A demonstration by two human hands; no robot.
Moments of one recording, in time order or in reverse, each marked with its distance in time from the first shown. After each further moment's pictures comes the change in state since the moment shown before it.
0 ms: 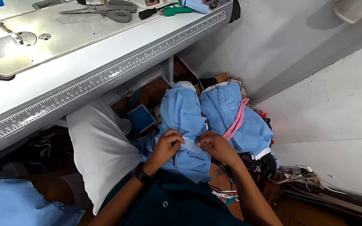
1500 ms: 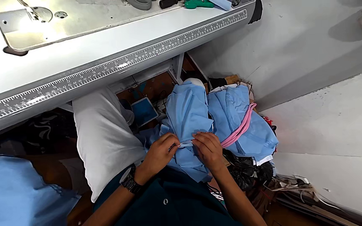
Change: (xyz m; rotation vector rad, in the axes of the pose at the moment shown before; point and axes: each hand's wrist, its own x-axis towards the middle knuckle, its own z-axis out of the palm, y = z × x) left_hand -0.034 0.022 -0.021 0.296 0.117 0.085; right_hand 0.014 0.007 0.068 -0.353 0.602 -0.644
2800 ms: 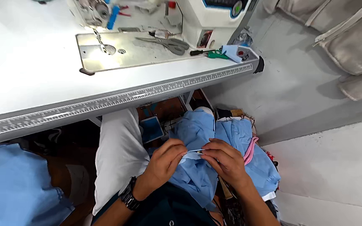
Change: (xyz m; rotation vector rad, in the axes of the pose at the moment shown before) left_hand 0.026 0.041 -0.067 -0.079 0.377 0.311; right_hand 0.139 -0.016 -0.052 0.333 -0.125 -0.206
